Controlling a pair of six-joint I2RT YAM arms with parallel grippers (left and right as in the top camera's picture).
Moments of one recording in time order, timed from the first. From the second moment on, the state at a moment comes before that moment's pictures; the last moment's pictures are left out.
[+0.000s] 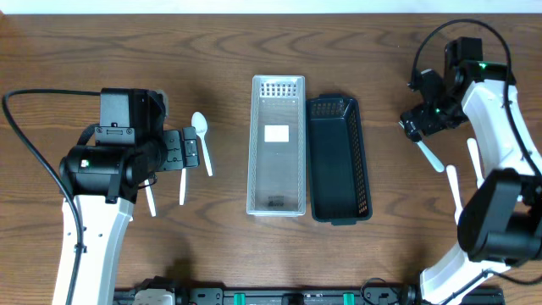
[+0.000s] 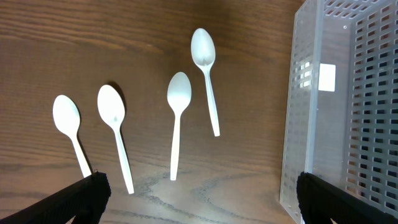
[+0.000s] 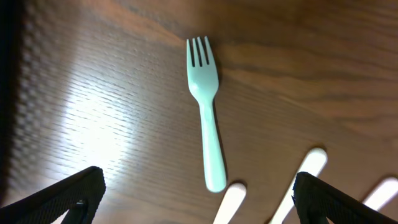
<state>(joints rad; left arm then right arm) -0.07 1.20 1.26 -1.12 0.02 -0.15 -0.12 1.87 1.51 -1.06 0.02 -0.49</state>
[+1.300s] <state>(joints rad) -0.07 1.20 1.26 -1.12 0.02 -0.15 -0.12 2.12 1.51 -0.88 -0.02 -0.62</state>
